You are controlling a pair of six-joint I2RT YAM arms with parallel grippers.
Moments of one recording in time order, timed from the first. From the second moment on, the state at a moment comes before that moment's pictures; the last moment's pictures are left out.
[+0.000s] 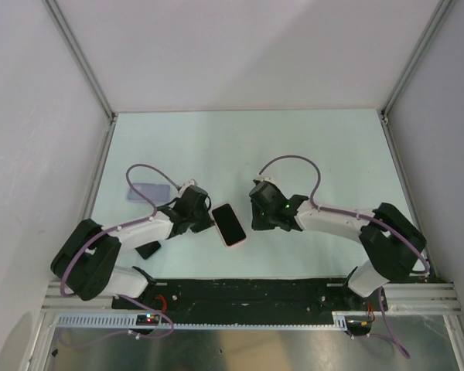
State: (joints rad) left arm -0.62 1.38 0.58 -0.16 -0.09 -0.93; right arm 0.89 1.59 0.91 -0.31 0.10 0.70
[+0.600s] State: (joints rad) left arm -0.72 1.31 0.53 -0.16 -0.08 -0.96; right arm 0.95 1.57 0.90 -0.26 0.05 0.71
